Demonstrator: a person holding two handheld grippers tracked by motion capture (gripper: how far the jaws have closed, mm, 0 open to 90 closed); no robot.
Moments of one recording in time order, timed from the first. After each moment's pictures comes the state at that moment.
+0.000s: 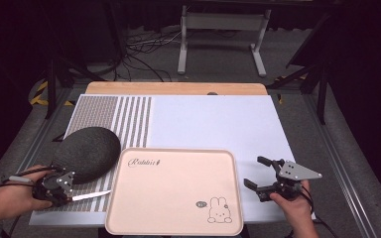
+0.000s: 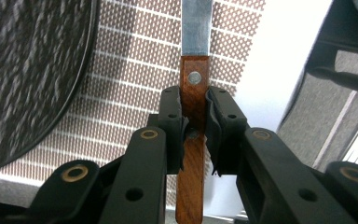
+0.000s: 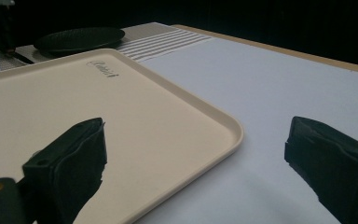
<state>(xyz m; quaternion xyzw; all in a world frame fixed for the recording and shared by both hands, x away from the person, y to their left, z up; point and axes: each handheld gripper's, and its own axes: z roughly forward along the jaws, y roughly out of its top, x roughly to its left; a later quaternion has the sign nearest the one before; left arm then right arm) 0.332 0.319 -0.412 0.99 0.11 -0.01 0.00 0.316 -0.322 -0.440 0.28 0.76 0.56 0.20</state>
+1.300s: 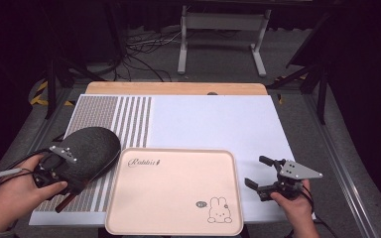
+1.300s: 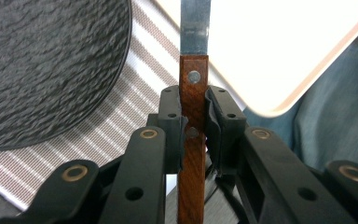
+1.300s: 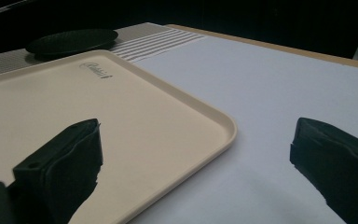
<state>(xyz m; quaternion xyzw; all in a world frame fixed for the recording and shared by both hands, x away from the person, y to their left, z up) 0.321 0.278 -0.344 0.91 0.38 -0.04 0.18 0.317 -0.324 -0.441 0.29 0.75 0.56 0.20</state>
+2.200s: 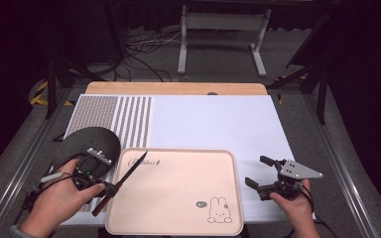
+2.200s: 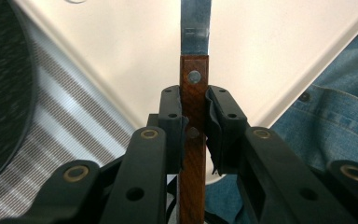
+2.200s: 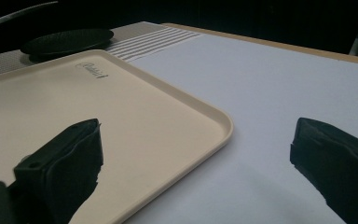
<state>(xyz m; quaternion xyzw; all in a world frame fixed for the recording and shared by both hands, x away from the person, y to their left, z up) 0.317 0.201 -0.357 0.89 0.40 -0.06 0.20 0.317 -0.325 -0.442 0.30 0.75 0.55 0.20</state>
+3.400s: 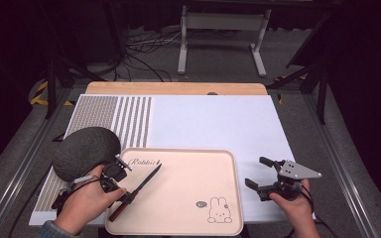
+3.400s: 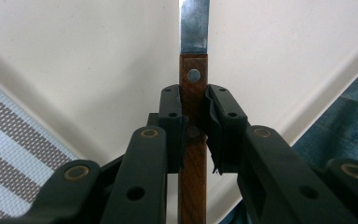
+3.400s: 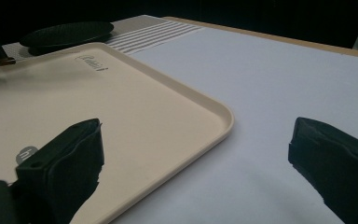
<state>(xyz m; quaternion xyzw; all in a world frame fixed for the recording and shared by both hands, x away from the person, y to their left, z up) 0.332 0.169 -0.405 0.89 0.41 -0.11 0.16 0.318 -0.326 -0.445 0.30 0.76 0.55 0.20</state>
